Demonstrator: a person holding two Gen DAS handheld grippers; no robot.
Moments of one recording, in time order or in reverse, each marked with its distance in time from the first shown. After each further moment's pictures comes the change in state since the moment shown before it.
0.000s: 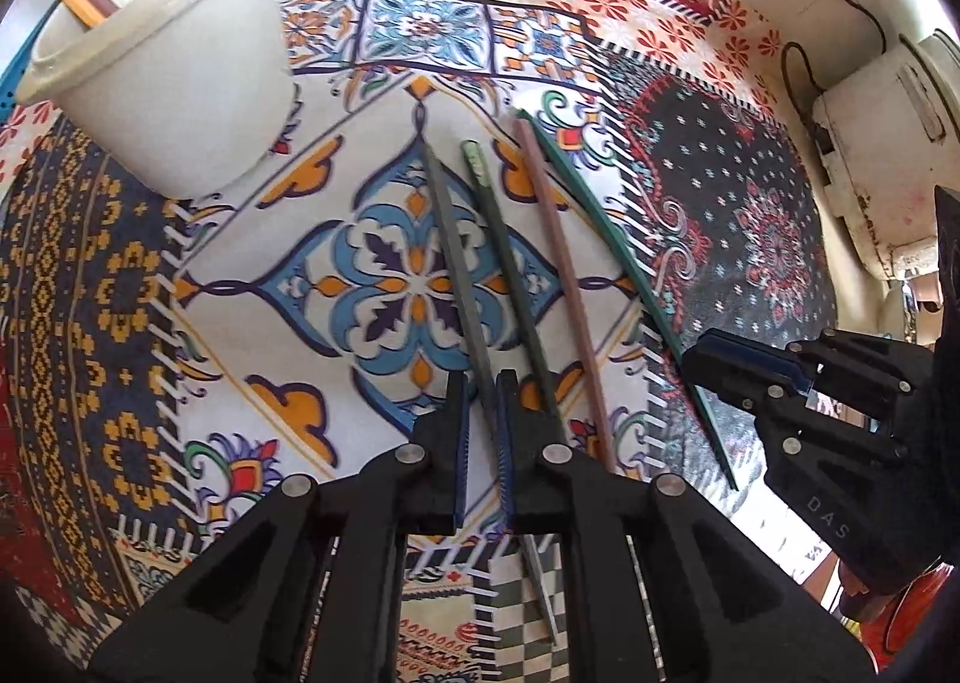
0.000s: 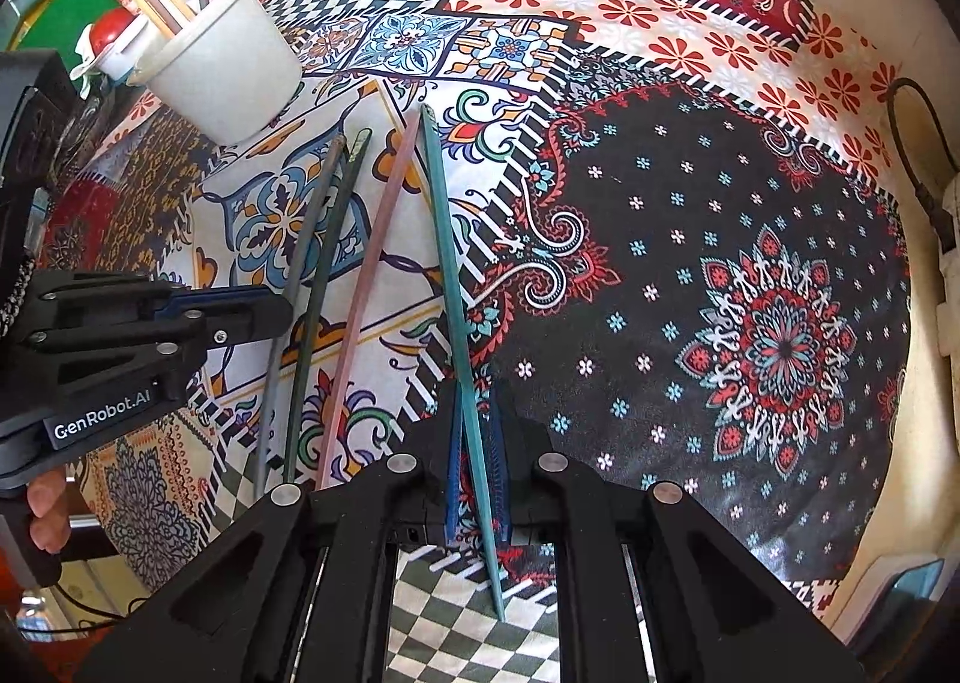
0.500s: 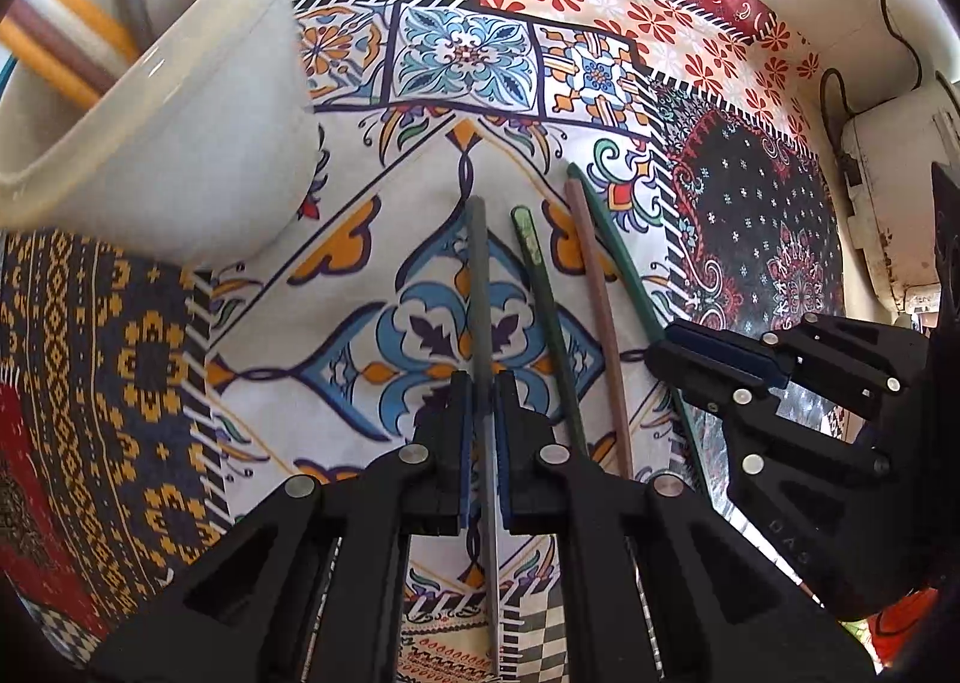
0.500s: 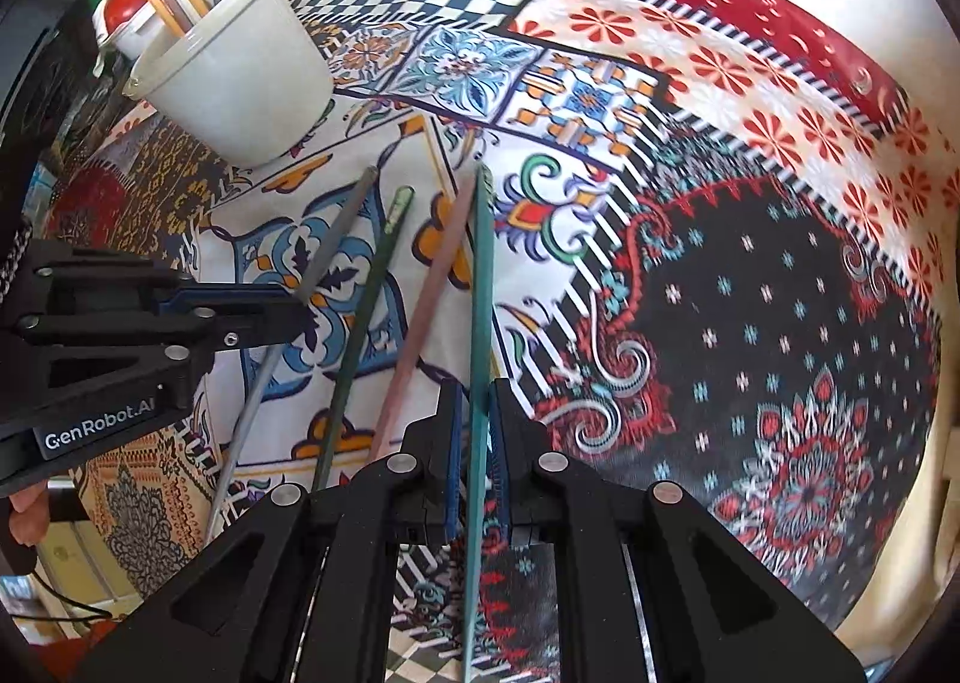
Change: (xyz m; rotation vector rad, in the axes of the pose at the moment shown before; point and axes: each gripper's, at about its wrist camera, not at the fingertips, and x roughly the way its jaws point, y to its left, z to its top) left arm 0.011 0.011 0.047 -0.006 0.084 0.007; right arm 0.025 0.018 0.054 -0.129 0.033 0.029
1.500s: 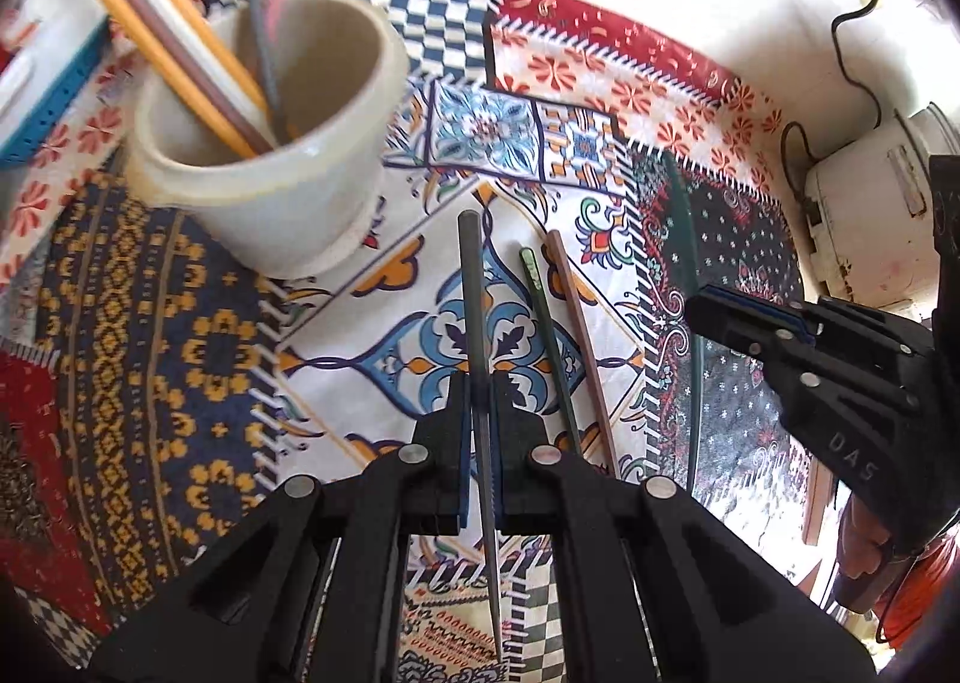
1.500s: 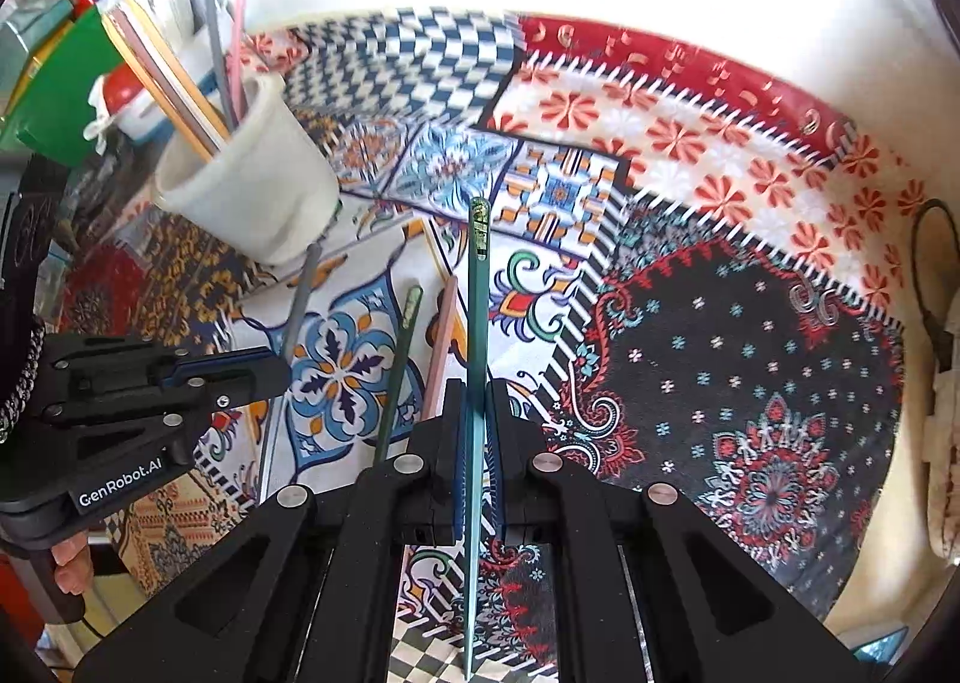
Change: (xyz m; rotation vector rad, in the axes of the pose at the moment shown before) left arm -0.061 0.027 -0.034 -0.033 -0.193 -0.022; right arm -0.050 0.015 0.026 0.106 -0.160 -0.021
